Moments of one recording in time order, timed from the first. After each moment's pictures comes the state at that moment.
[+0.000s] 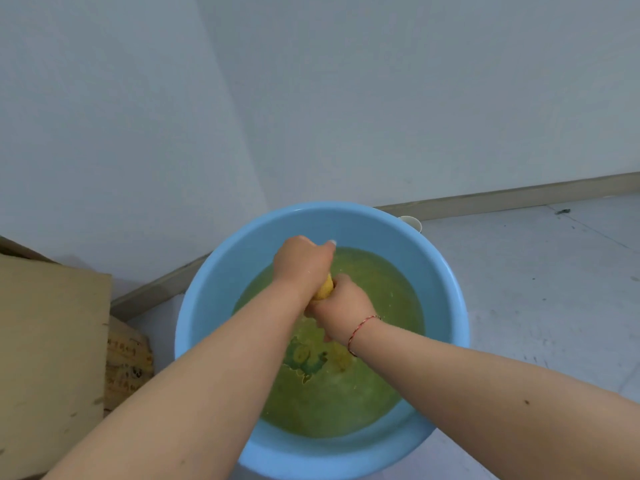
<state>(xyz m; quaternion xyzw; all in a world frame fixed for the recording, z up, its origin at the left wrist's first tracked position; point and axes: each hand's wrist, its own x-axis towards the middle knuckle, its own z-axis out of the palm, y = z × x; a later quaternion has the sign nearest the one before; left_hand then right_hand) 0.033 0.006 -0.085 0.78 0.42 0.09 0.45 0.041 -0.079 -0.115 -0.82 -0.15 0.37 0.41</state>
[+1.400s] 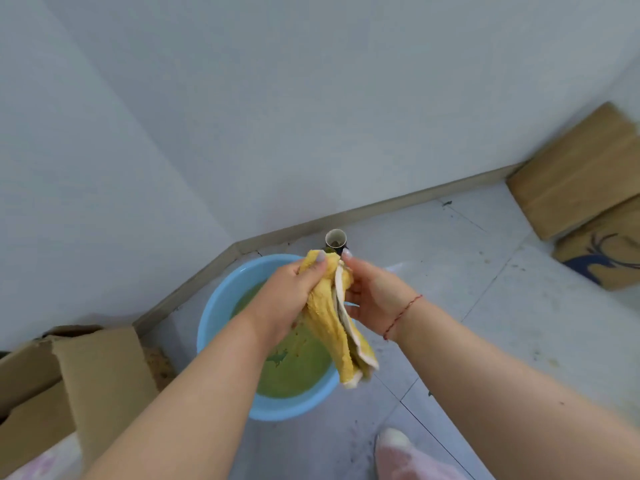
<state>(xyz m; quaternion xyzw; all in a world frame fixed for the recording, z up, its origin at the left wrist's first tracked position) 0.044 -0.087 0.225 0.62 0.26 -0.11 0.74 0.117 -0.218 0.205 -0.52 0.14 0.51 0.67</state>
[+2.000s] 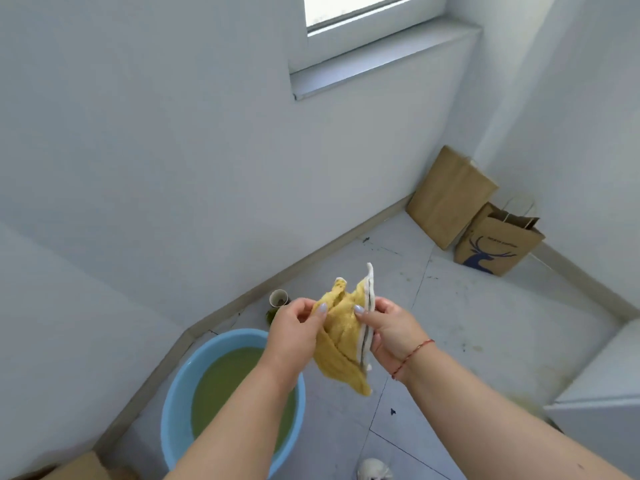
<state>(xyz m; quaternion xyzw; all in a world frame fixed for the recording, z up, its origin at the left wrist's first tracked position) 0.090 -0.217 0.342 0.76 0.22 -0.09 0.60 0.121 -0.370 0.329 -0.47 0.21 0.28 0.81</state>
